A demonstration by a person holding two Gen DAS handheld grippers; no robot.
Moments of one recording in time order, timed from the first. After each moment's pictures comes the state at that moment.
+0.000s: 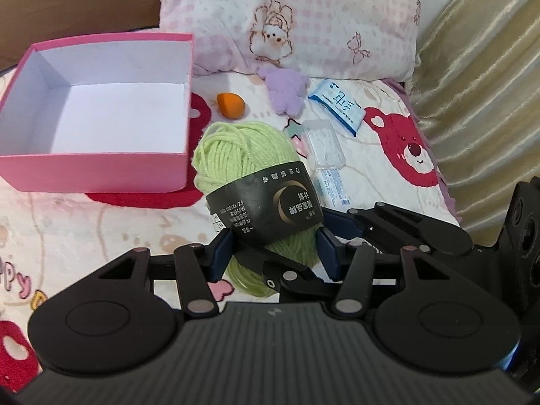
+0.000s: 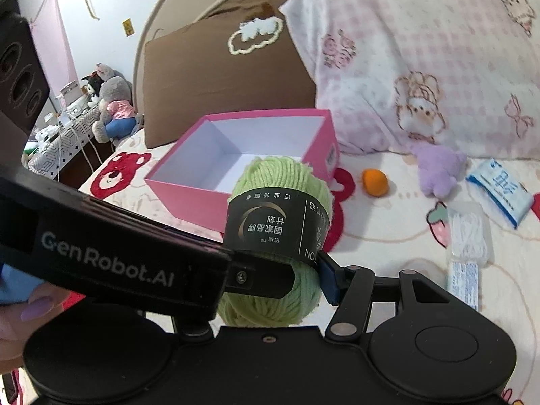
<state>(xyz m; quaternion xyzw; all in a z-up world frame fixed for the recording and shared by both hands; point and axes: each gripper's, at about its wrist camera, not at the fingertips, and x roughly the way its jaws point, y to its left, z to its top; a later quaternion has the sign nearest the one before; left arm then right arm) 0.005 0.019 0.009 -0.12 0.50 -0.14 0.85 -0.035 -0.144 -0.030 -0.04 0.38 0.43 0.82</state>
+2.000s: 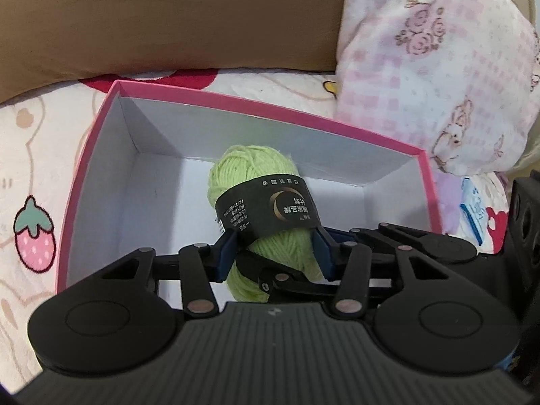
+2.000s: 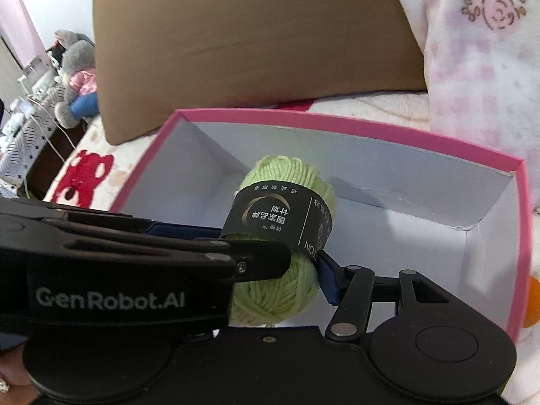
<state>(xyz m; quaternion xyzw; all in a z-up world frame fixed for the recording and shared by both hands) 0.209 0.227 -0.079 -0.17 0.50 -0.05 0.85 0.111 0.124 -0.097 -0.07 0.48 0.42 0.77</state>
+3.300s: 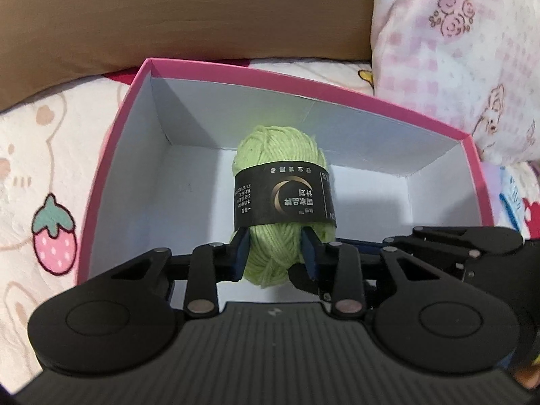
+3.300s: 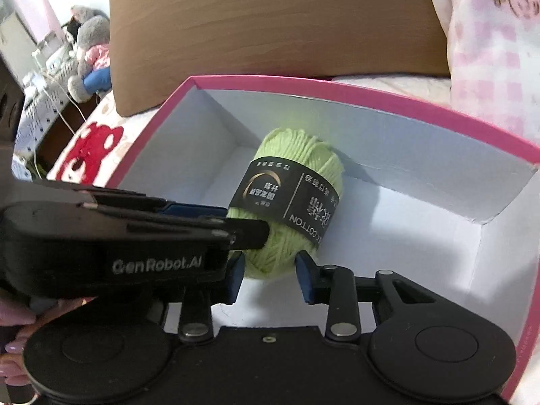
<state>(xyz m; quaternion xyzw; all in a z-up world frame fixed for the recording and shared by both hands) 0.204 0.224 -0.088 -0.13 0.50 -0.01 0.85 0.115 0.109 -0.104 -0.08 0.50 0.45 0.74</state>
